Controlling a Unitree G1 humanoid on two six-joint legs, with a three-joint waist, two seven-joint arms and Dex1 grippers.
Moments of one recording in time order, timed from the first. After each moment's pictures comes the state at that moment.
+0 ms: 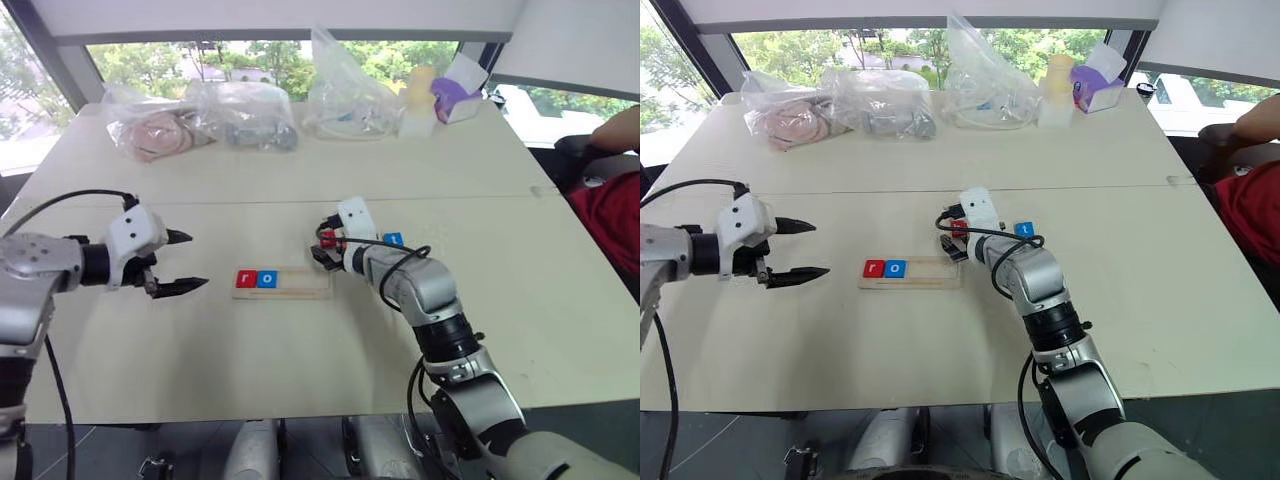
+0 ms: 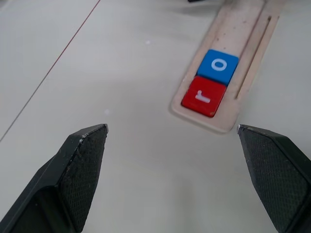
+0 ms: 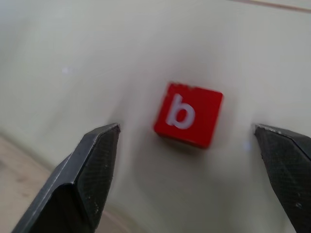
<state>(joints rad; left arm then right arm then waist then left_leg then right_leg) -0.26 0.97 0.15 -0.10 -0.28 0.39 -1.15 -0.69 -0.05 0.18 0.12 0.21 0.96 0.06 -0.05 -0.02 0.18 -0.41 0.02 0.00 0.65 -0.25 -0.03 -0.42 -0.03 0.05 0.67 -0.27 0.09</state>
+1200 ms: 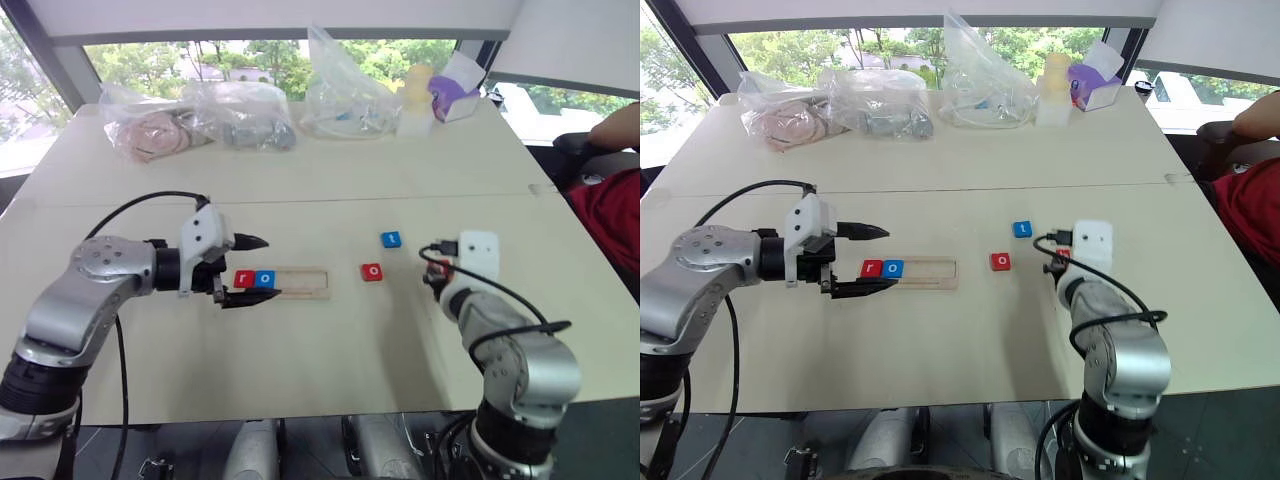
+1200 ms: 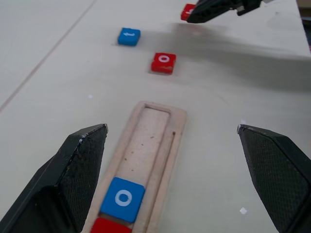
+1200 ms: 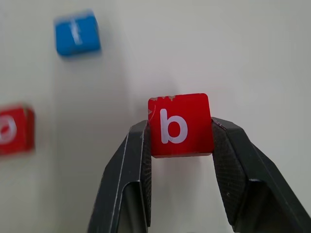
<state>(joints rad) -0.39 0.83 -0.03 -0.31 -0.46 0.59 -1.10 -0.24 0.01 -0.21 -0.79 0.06 1.56 -0.08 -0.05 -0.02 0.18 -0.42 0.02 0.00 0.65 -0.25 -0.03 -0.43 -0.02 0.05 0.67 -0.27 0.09</state>
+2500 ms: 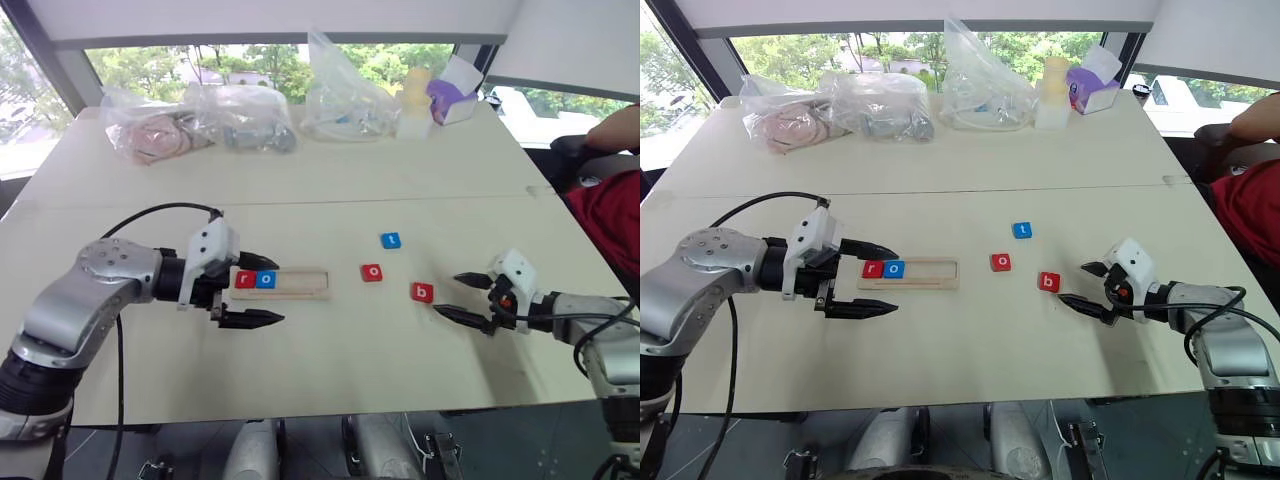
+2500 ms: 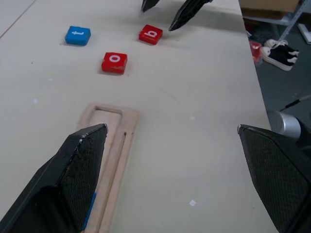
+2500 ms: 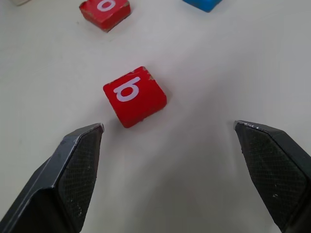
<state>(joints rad) -0.37 0.89 -0.04 -0.39 -0.55 0.65 -1.19 -0.14 -0.78 -0.15 0.05 0.27 0.39 1.08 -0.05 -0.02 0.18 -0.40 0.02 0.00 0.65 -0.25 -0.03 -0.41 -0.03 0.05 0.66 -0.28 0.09</state>
